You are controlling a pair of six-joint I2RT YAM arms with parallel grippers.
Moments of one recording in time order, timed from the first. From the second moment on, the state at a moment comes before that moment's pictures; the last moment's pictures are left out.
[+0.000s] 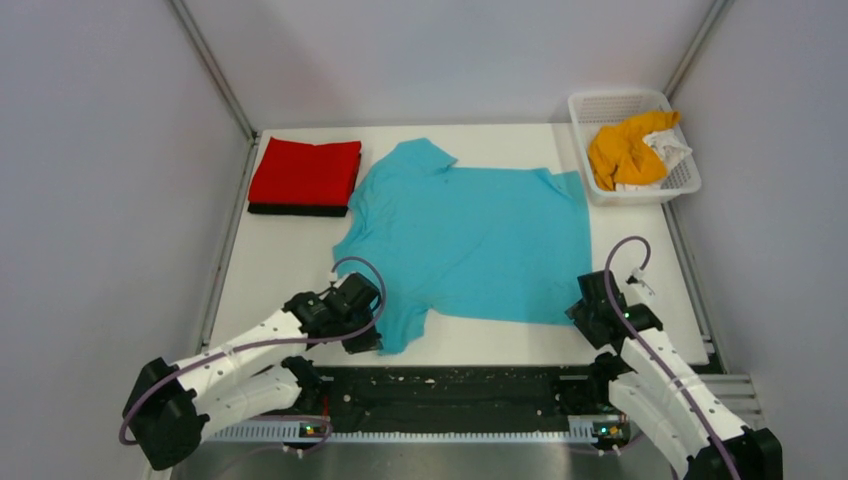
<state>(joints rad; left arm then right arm) -0.78 0.93 0.50 -0.77 -0.01 -1.10 0.27 0.69 0.37 -0.80 0.36 1.13</state>
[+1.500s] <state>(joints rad) -0.43 1.40 1.15 -0.62 0.04 -0.78 0.24 1.12 0.71 -0.57 0.40 0.81</state>
